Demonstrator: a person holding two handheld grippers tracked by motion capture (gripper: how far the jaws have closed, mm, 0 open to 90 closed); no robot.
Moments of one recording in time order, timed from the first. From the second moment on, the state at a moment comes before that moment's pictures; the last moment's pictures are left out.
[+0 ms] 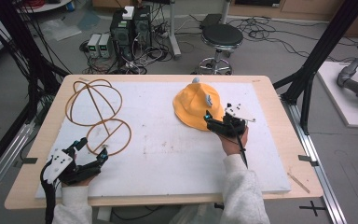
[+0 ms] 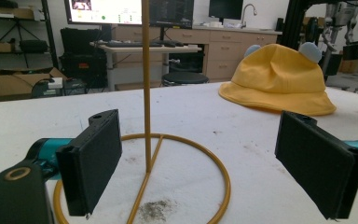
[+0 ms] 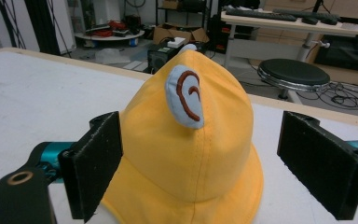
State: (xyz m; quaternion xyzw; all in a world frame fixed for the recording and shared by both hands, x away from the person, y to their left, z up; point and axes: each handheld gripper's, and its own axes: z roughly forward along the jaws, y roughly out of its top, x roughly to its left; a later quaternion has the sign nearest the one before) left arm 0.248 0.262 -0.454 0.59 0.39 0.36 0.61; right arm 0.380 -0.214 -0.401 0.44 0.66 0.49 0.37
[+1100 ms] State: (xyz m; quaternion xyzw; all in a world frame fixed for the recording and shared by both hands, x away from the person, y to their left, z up) left arm 0.248 0.262 -0.454 0.59 0.39 0.36 0.61; right arm 0.416 -0.182 -0.408 0.43 0.66 0.47 0.41
